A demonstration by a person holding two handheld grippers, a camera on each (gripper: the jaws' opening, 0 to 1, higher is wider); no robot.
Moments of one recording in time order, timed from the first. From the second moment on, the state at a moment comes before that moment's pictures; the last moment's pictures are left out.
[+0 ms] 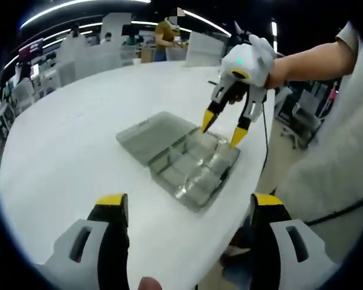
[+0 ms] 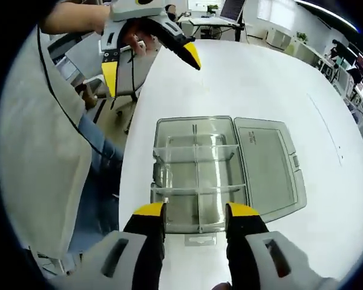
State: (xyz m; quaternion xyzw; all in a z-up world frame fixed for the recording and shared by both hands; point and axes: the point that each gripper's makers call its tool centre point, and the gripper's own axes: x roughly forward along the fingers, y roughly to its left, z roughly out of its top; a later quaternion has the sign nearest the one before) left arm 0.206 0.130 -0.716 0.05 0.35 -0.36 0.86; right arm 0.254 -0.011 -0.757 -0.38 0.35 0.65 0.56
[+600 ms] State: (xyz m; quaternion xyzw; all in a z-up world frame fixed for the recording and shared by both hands) left arm 0.202 0.170 -0.735 0.11 0.38 -0.37 0.84; right arm 0.241 -0.016 -0.744 -0.32 0.32 0.66 0.59
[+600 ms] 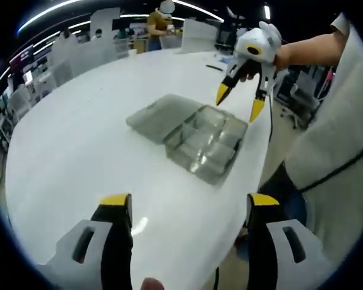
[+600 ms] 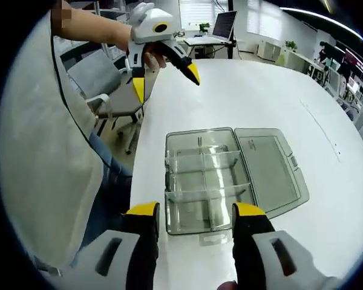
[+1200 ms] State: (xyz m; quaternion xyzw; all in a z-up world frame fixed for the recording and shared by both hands) left arm 0.204 0.198 -0.760 0.19 0.42 -0.39 0.80; right arm 0.221 -0.025 -0.737 -0.28 0.32 0.66 0.61
